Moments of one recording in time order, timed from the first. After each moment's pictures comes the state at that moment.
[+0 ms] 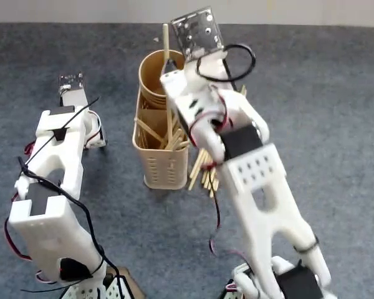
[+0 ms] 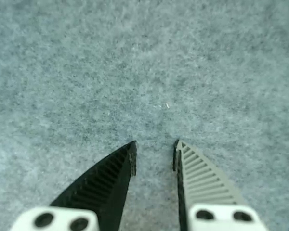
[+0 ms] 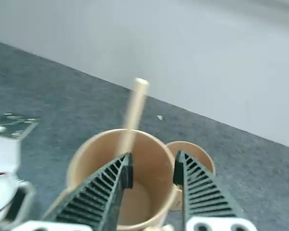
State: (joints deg) left arm -14.6 19.8 14.0 51.6 9.5; right arm -30.0 -23.6 7.4 39.2 5.4
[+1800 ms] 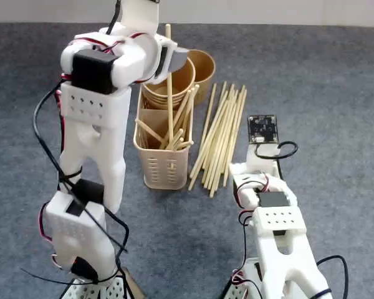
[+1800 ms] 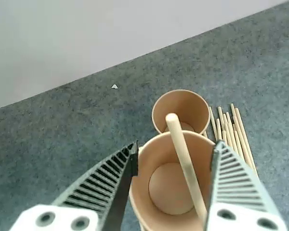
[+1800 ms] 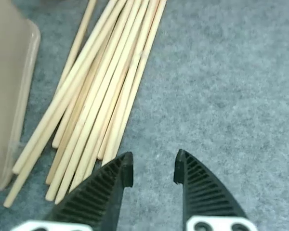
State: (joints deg) left arm 10.6 19.1 -65.7 92.1 0.0; right arm -8.5 -42.1 70.2 26.2 0.8
